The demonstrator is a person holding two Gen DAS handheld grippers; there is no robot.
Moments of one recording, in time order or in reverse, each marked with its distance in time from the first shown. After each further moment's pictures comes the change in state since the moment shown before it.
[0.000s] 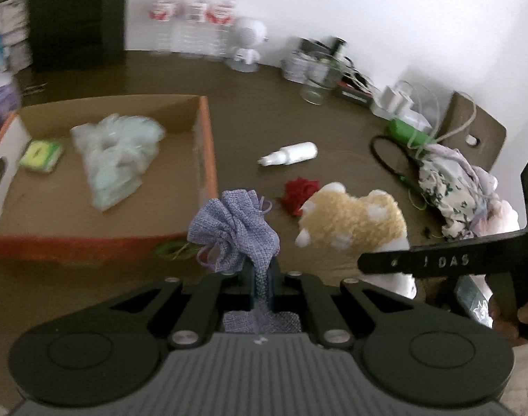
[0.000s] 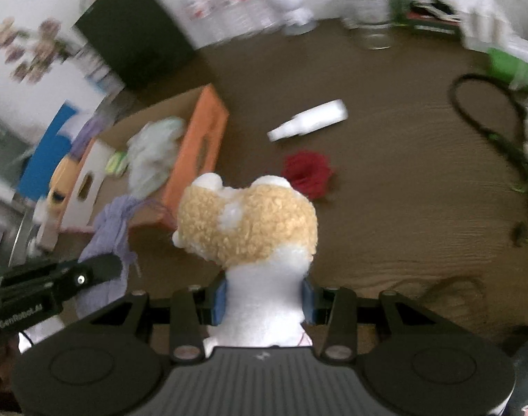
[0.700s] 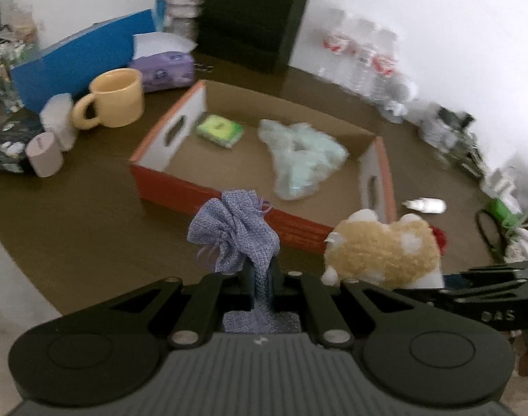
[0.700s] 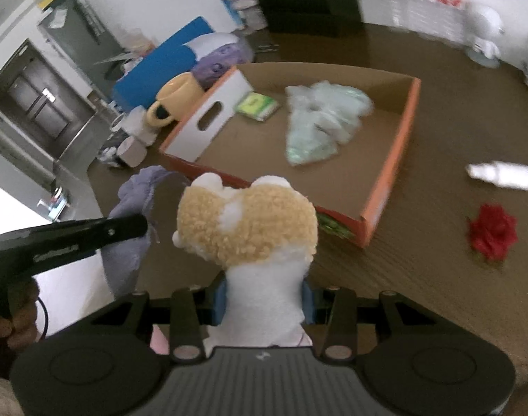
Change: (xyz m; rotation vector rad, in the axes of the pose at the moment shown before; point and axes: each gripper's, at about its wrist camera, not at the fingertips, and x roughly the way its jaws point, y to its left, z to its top) left arm -0.071 0.124 -0.034 -0.308 -0.093 0.276; right arm 0.044 0.159 0.017 -0.384 0.110 0.172
